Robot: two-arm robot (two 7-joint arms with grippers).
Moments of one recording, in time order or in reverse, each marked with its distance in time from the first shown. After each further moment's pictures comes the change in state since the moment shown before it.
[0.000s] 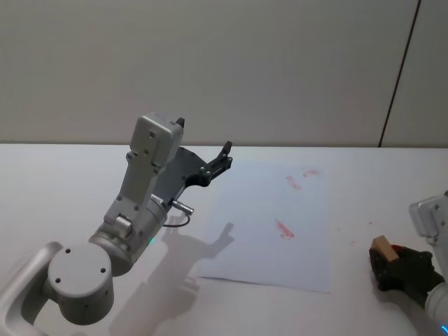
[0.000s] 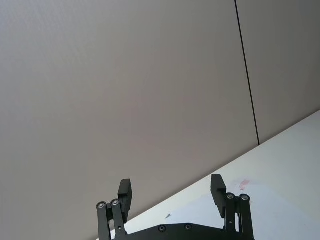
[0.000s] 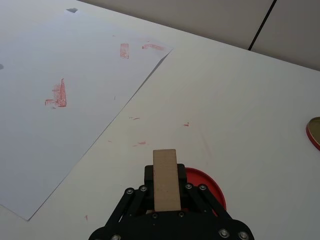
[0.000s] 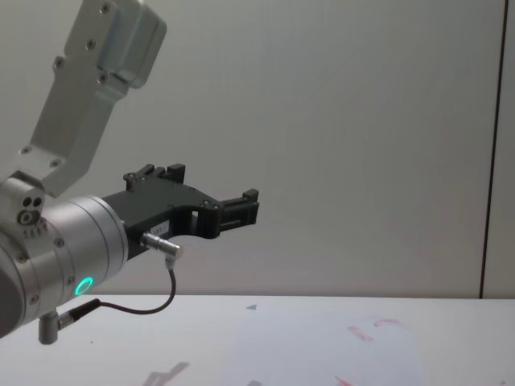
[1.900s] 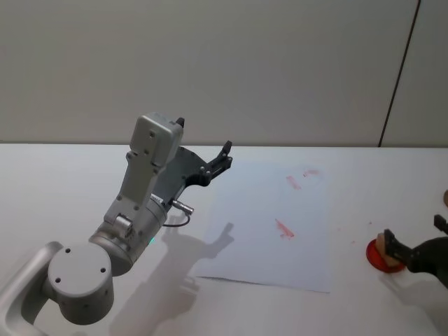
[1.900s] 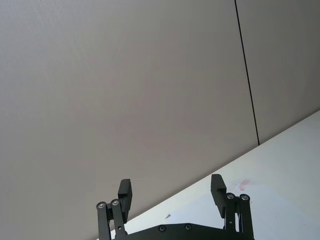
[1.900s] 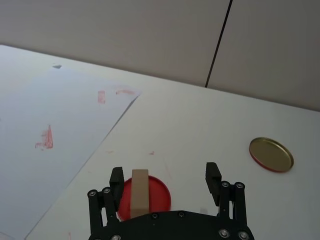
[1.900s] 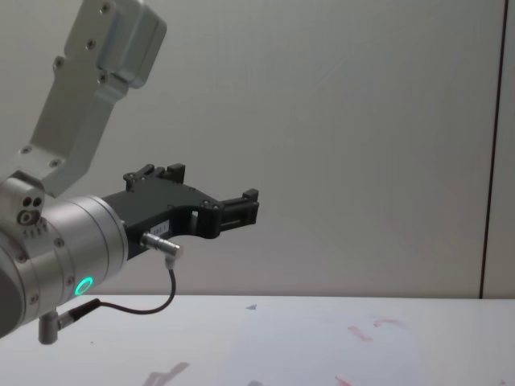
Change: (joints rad) left arm 0.000 0.000 0.000 0.000 0.000 0.000 0.000; right arm -0.104 0.084 0.057 -0.138 0.128 -0.129 -0.119
